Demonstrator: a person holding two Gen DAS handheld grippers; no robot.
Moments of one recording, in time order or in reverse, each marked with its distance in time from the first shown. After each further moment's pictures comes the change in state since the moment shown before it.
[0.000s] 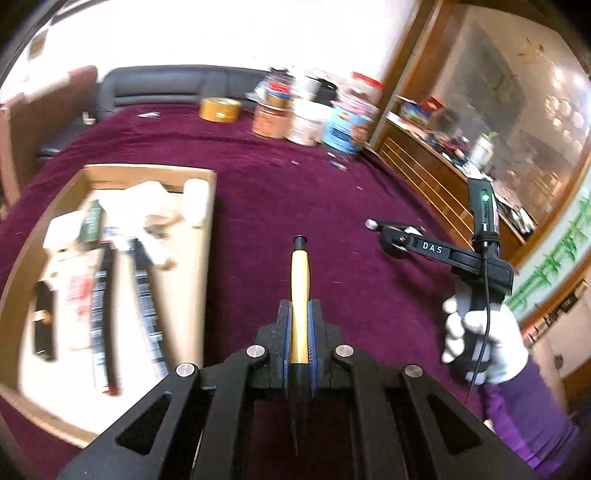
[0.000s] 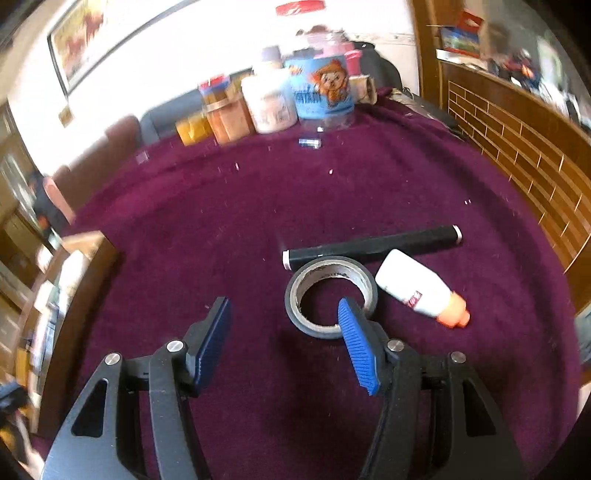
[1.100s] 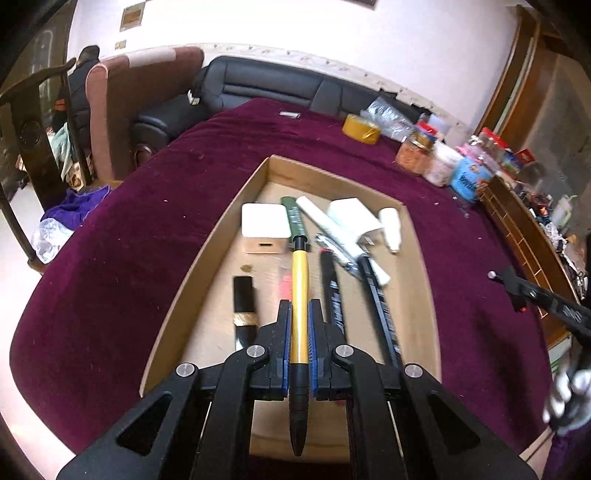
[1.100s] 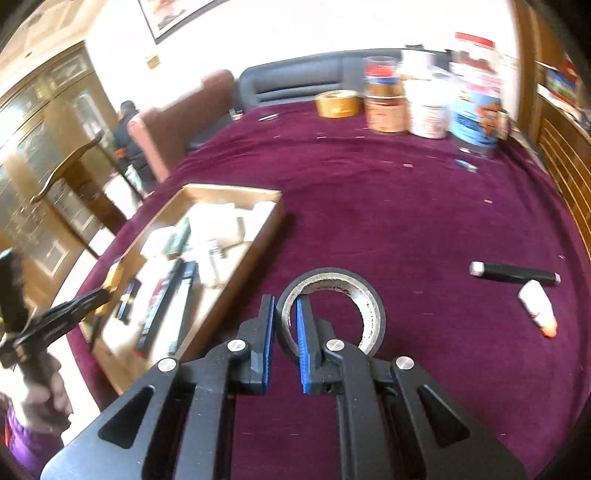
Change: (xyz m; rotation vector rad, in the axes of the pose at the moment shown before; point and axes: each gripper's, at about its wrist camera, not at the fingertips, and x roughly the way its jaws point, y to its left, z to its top) left arm -0.036 0.159 0.002 -0.220 -0.017 0.257; right arm -0.057 0.156 -0.015 -0.234 0.055 0.328
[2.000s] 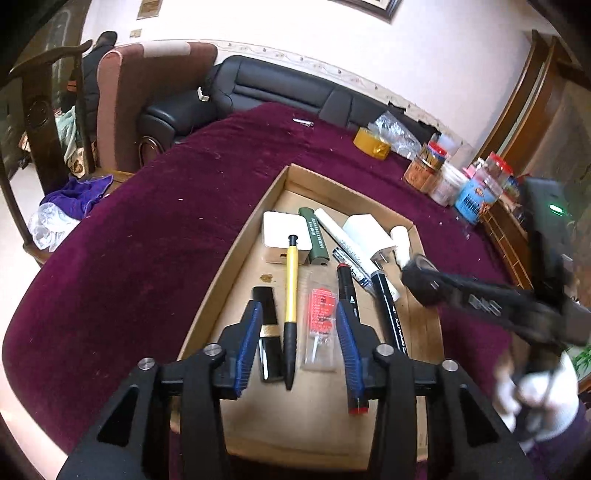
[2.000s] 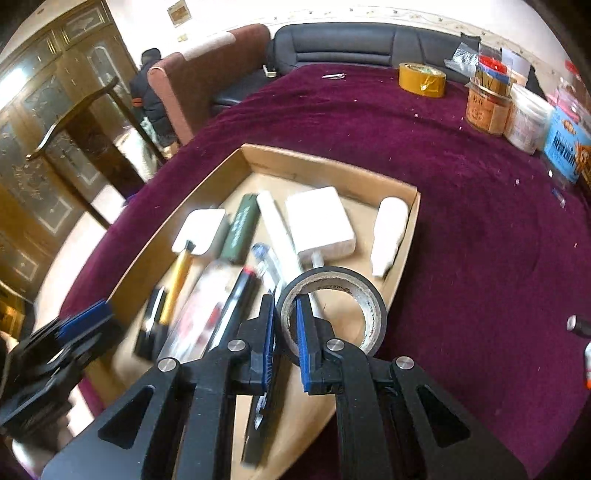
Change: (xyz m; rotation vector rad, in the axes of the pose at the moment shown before) left arm -0.012 0.028 -0.004 -0.083 -0.041 -0.046; right arm 0.111 0.086 0.041 -0.081 0.150 -0.022
